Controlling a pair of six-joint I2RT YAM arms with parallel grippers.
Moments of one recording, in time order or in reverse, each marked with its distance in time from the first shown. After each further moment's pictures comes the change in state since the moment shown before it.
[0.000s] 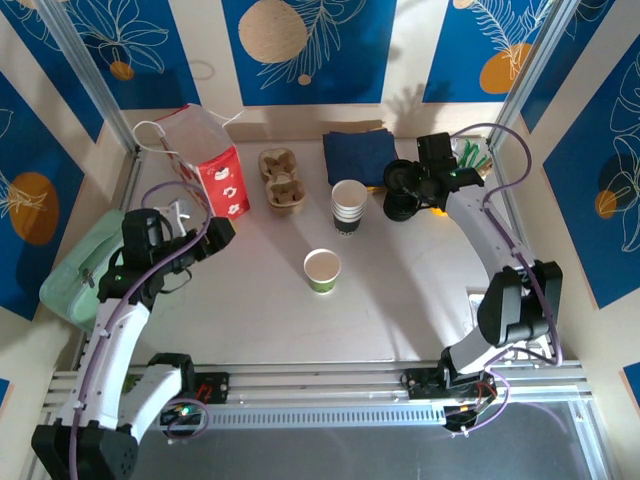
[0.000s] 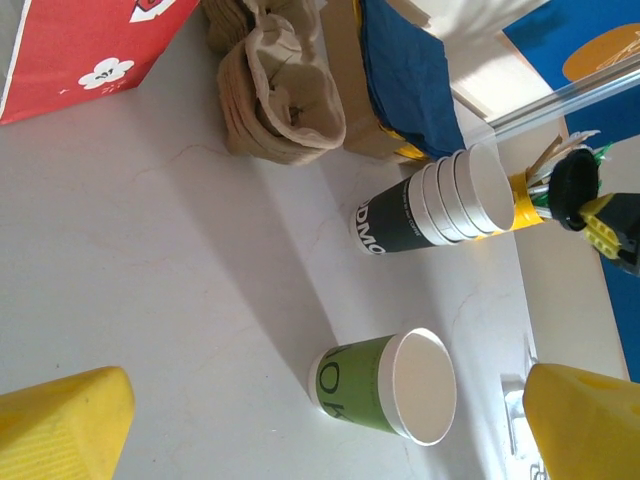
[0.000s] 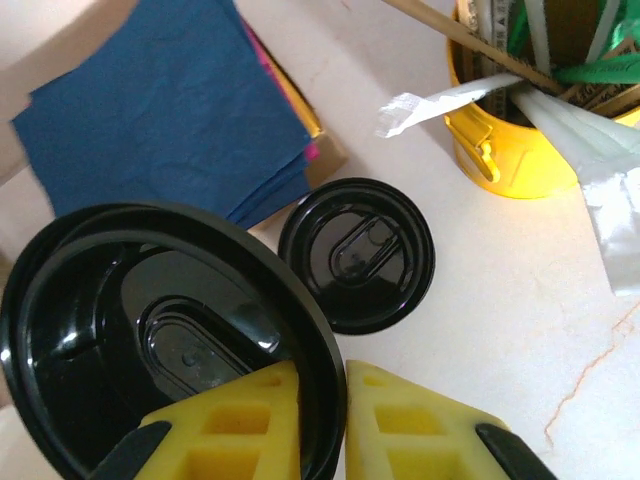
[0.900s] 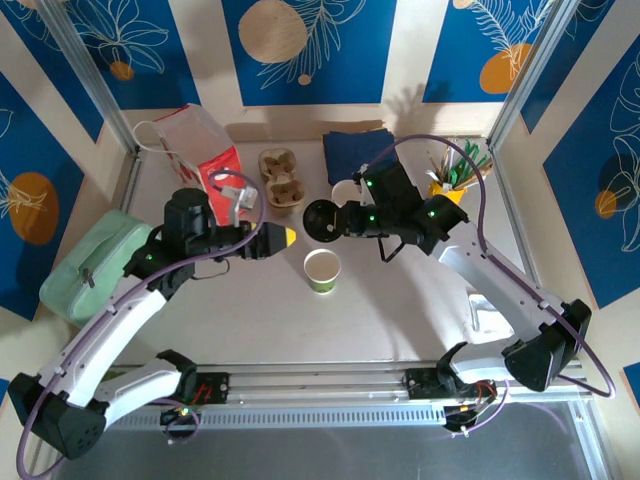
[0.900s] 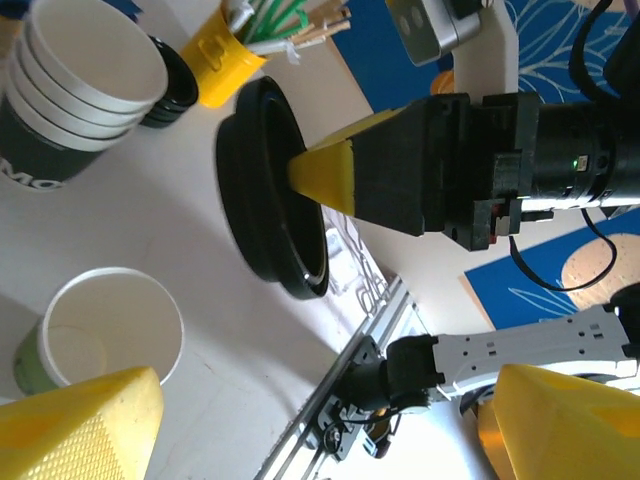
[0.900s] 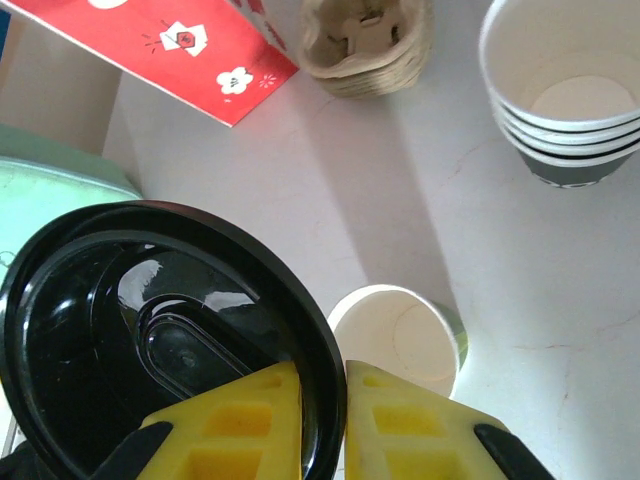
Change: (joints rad) left arm -0.441 0.161 0.150 0.210 0.208 -0.040; right arm 0.474 -0.206 0.000 -0.124 -0.262 -0.066
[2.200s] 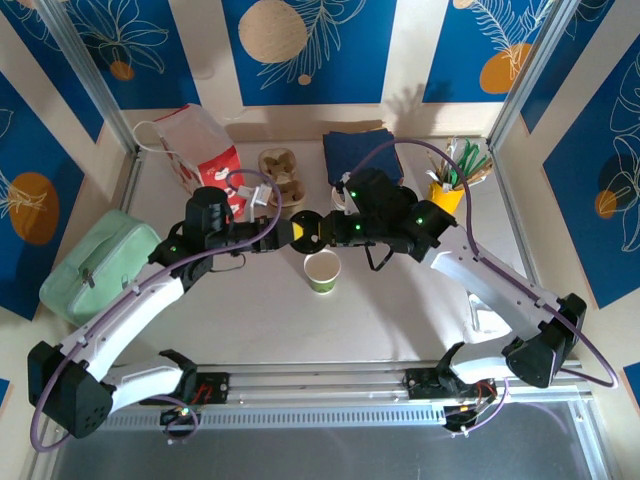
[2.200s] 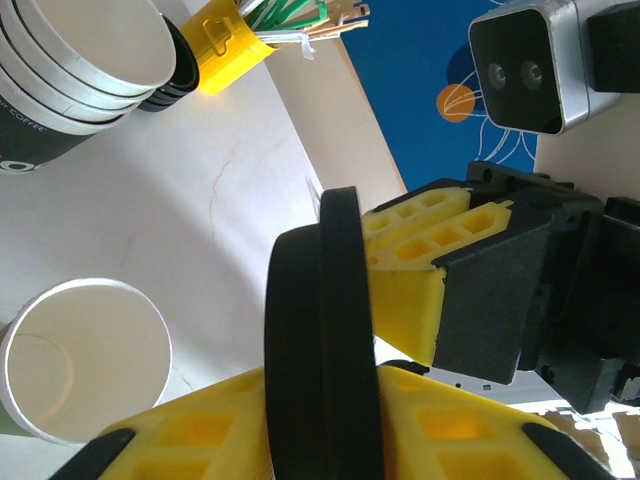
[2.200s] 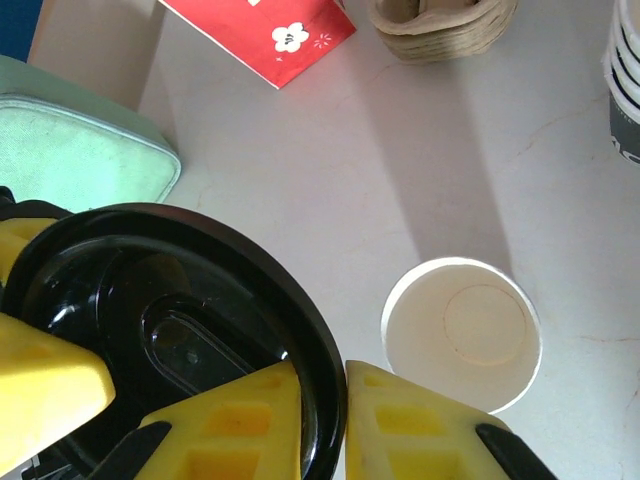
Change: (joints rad) left arm -0.016 0.109 -0.064 0.196 0.010 -0.132; right arm 0.109 0.017 0.012 0.015 0.006 0.026
